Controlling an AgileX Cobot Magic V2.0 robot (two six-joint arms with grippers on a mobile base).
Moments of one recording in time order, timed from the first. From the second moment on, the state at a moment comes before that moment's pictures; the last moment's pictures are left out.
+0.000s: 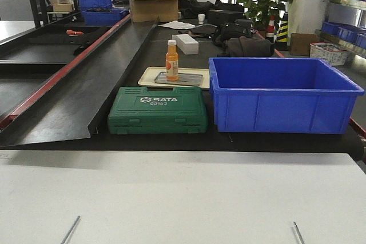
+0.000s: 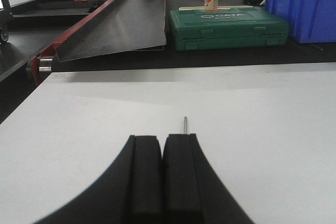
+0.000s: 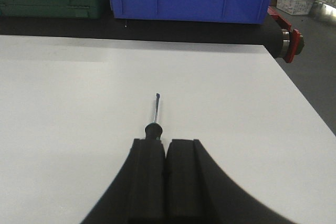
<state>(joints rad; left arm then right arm) -0.02 -0.01 0.03 -0.03 0.19 0.01 0.00 -0.01 0.03 -0.08 0.28 0.05</state>
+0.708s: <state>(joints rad) -0.02 -0.01 0.03 -0.03 0.16 0.01 0.00 -0.01 0.03 -0.10 0.28 0.04</state>
